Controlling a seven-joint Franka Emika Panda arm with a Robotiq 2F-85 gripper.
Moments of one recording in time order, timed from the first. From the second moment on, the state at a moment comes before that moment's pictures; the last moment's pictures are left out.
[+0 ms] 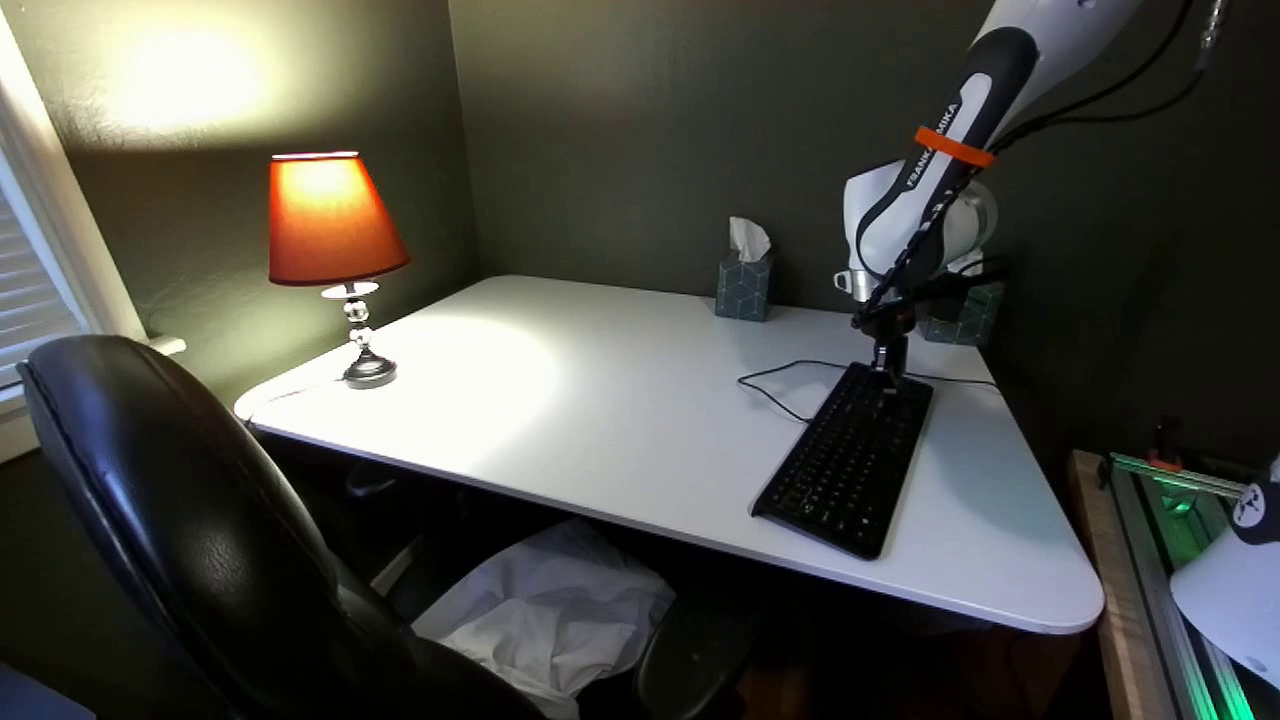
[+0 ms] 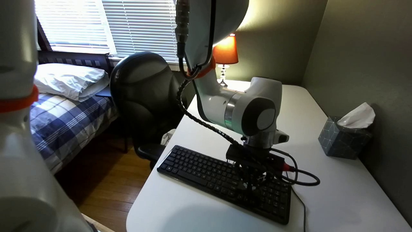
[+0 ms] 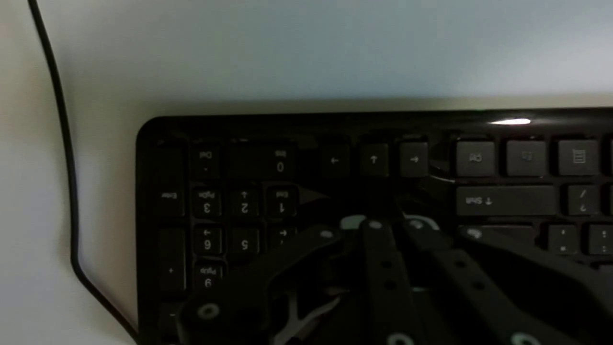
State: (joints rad) arm -0.28 0.33 -0.28 -2.45 -0.17 2.60 -0.37
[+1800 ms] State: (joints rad) arm -0.31 0.28 -0.29 -2.47 -0.17 2.60 -0.37
